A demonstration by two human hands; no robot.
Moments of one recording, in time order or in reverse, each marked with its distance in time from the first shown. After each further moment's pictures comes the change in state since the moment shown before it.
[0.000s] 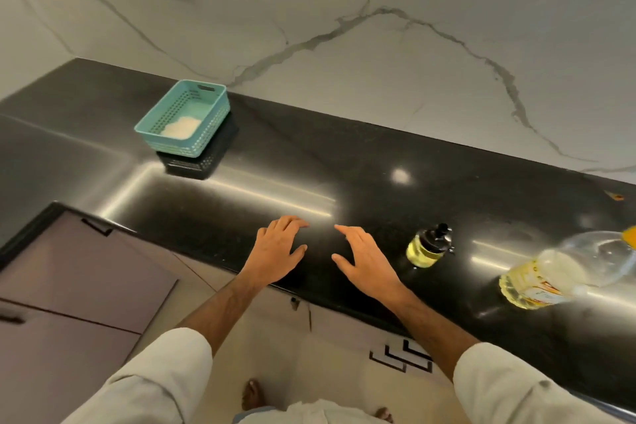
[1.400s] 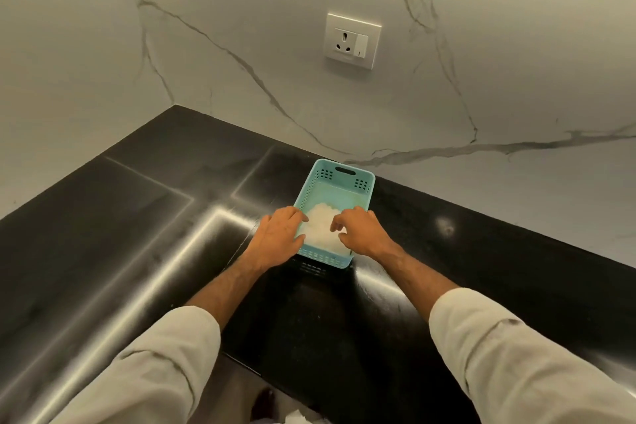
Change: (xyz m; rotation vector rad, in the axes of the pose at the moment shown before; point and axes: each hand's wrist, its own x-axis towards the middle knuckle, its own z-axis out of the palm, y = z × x) left_hand 0.183 -0.440 -0.228 0.104 0.000 -0.059; right_hand 0.486 -0.290 0.149 -0.422 -0.200 -0.105
